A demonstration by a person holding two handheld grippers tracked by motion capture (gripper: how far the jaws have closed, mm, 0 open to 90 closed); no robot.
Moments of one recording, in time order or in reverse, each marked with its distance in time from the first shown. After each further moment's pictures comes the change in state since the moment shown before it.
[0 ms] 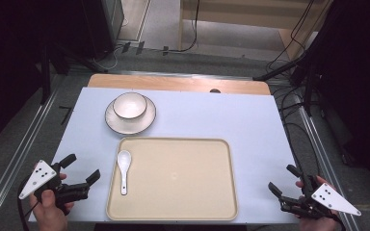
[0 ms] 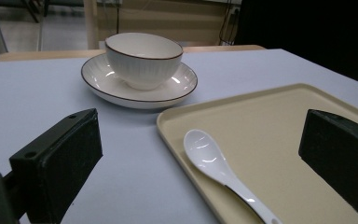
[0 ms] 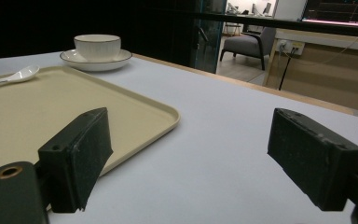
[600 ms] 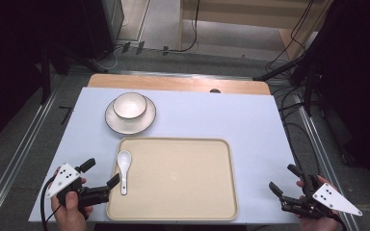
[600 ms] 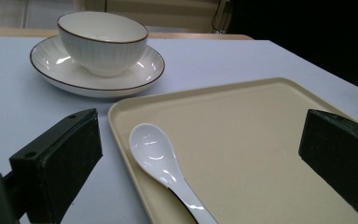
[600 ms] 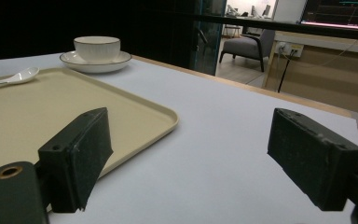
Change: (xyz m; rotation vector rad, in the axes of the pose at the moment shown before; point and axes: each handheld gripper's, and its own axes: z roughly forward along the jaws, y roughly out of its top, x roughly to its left) left arm -0.048 0.001 0.023 0.055 -0.011 -0.046; right arm -0.001 0.002 -0.001 -0.006 -0.001 -0.007
